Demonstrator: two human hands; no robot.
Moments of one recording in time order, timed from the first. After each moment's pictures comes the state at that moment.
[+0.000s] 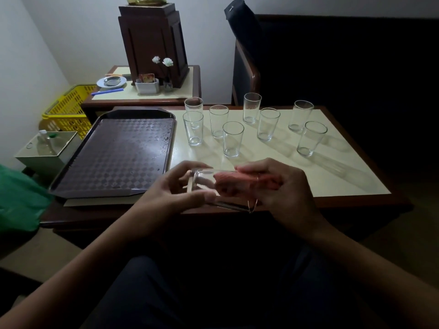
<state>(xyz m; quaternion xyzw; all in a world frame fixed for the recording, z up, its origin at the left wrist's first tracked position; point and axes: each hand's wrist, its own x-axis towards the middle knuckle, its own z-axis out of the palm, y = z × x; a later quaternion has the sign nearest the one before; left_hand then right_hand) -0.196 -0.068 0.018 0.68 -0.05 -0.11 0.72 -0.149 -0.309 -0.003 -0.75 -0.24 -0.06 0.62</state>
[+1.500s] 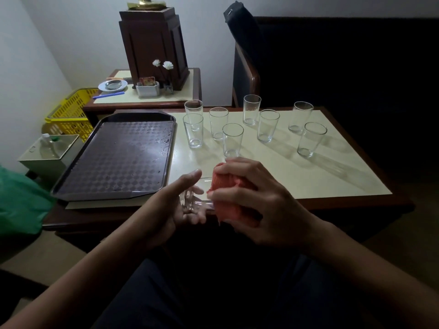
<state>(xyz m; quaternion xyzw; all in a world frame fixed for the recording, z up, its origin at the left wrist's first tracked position) -0.191 -0.079 0.011 0.60 0.12 -0.16 0.77 -0.152 -0.309 0.004 -0.78 -0.52 -0.18 0.30</state>
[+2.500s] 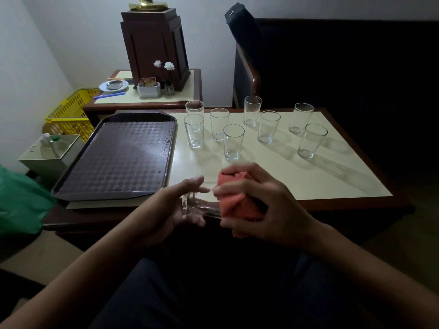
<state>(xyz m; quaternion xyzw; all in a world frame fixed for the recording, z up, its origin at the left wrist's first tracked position) -0.188 -0.074 0.009 0.60 0.12 -0.19 0.77 -0.155 -0.309 0.003 -0.80 -0.42 -0.06 0.42</state>
